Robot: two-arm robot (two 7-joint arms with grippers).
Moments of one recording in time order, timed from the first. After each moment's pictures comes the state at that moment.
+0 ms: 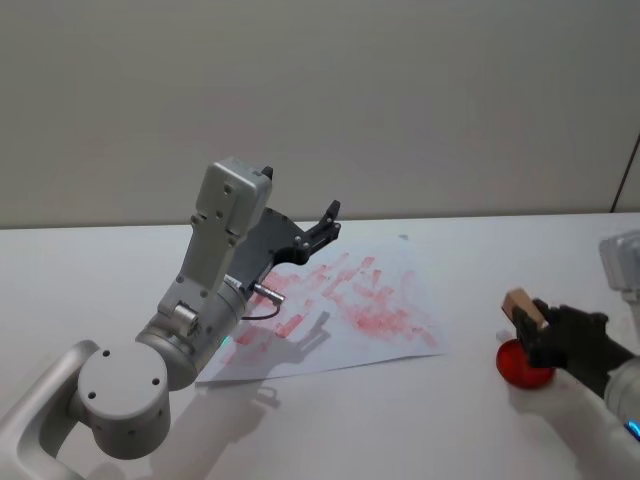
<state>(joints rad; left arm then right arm) -0.24 0.38 0.45 -1.63 -0.20 0.01 -0.01 -0.04 0.37 -0.22 -1.76 0.26 0.39 0.12</state>
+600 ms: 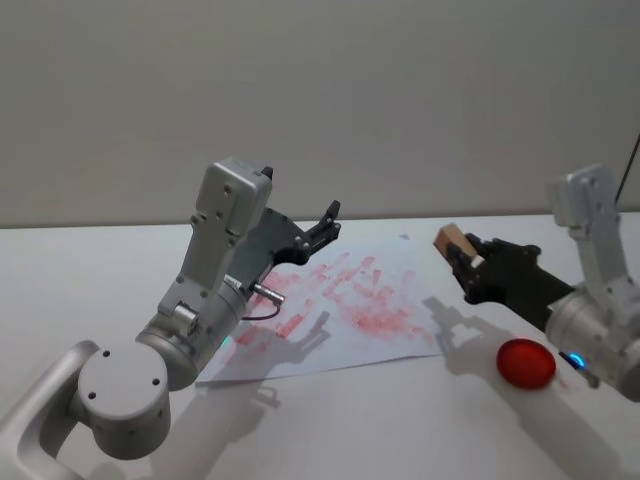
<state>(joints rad) -0.24 0.38 0.45 -1.63 -0.20 0.01 -0.01 0.17 0.26 -0.26 -1.61 0.20 0.29 0.30</state>
